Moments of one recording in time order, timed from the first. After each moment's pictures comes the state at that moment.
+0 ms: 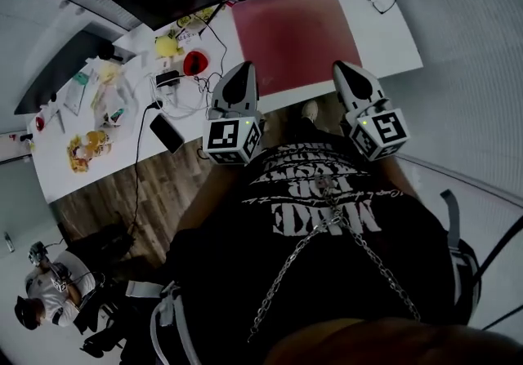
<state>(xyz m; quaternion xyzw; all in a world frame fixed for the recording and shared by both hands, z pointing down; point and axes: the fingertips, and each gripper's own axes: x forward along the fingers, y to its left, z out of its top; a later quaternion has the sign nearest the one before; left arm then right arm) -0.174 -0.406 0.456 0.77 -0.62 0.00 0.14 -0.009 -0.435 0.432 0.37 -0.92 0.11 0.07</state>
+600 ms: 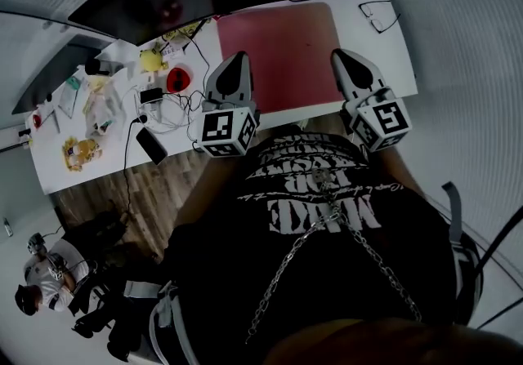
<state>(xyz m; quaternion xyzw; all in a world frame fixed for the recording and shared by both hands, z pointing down) -0.131 -0.504 0.439 0.75 -0.65 -0.01 0.12 0.040 -0.546 0.416 0.33 -0.94 0.09 0.06</state>
